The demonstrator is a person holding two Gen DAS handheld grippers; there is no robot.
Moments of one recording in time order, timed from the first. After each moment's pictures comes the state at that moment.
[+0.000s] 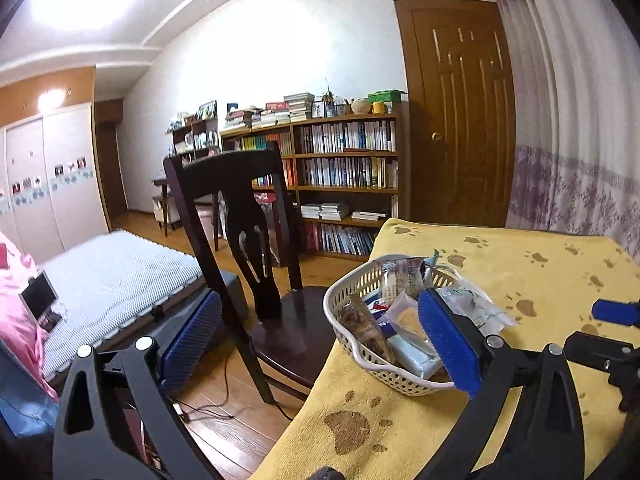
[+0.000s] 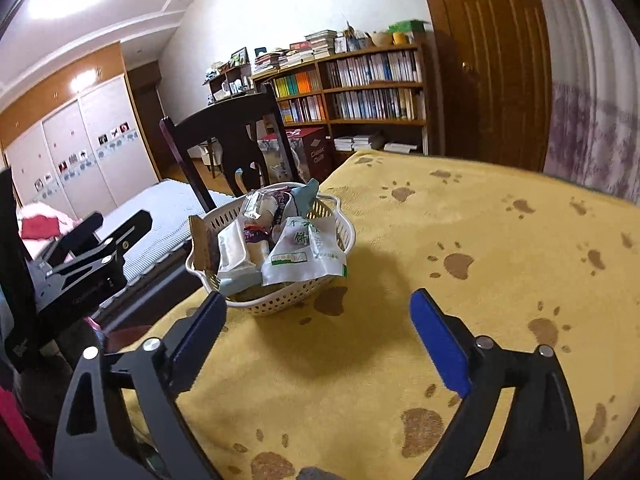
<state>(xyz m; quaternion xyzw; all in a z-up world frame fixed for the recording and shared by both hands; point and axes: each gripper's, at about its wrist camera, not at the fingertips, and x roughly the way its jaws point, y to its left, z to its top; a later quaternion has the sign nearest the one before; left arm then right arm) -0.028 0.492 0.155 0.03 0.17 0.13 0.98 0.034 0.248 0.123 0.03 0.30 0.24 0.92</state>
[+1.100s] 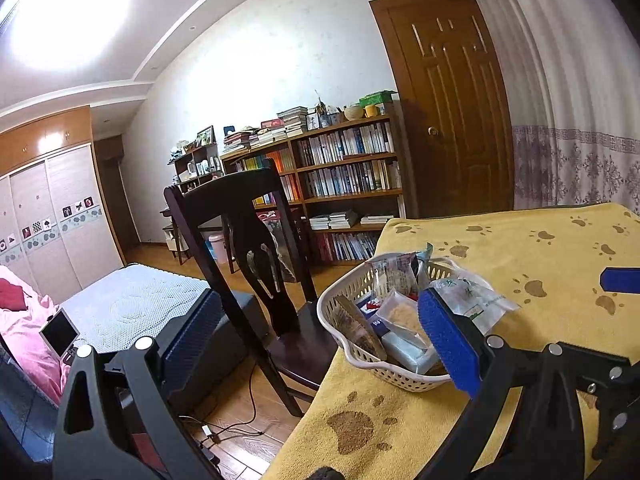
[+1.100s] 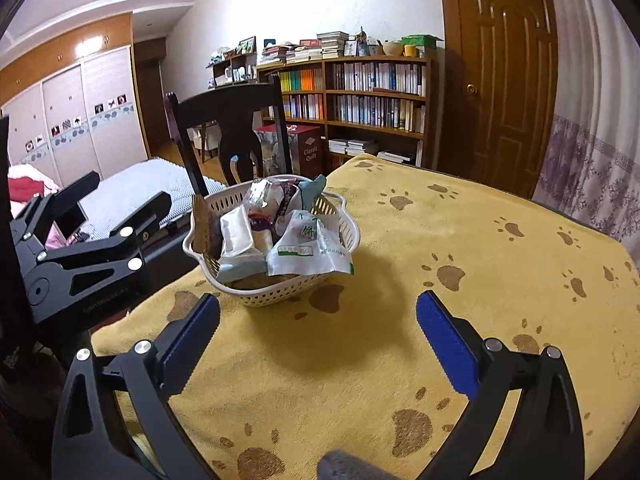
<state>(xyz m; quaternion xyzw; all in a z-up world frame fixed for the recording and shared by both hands) -0.031 0.467 0.155 0.09 0.16 0.15 0.97 0.019 0.270 0.124 -0.04 0.29 0.22 0.93</state>
